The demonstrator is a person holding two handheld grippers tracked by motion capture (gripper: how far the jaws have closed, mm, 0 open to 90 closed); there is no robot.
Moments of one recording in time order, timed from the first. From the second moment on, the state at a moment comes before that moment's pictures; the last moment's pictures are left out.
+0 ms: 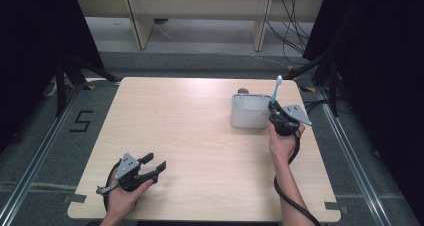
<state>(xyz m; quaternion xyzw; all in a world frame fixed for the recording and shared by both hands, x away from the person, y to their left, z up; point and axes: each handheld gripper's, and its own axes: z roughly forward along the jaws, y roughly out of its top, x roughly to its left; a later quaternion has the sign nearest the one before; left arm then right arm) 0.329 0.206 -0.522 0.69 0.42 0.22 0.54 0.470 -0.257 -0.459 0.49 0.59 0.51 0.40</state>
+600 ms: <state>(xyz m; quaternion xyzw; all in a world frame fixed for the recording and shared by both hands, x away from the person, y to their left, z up) 0.329 0.206 -0.522 0.69 0.42 0.22 0.54 0.469 -0.255 -0.466 0.50 0.59 0.50 0.39</state>
